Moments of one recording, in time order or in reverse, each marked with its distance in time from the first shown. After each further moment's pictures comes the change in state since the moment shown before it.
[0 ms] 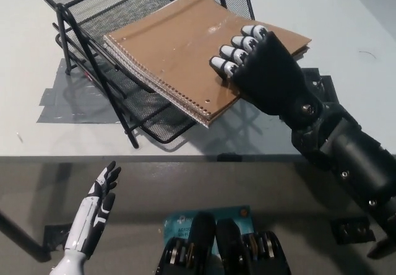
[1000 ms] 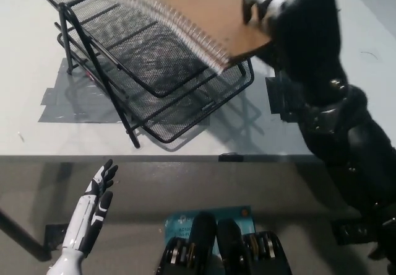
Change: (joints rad) left_arm -0.004 0.000 0.013 -0.002 0.010 0.002 0.000; right_arm 0.031 0.084 -0.188 -0.211 0.139 0.059 0.103
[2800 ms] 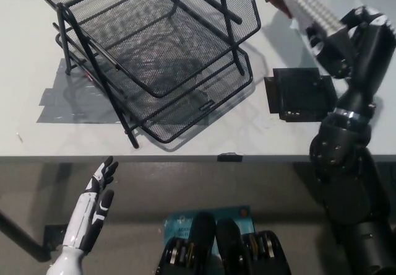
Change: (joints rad) left_arm -0.001 -0.008 0.007 -0.021 0.021 -0.009 0.003; right_arm 0.106 0.172 -0.368 0.237 0.517 0.088 -0.060
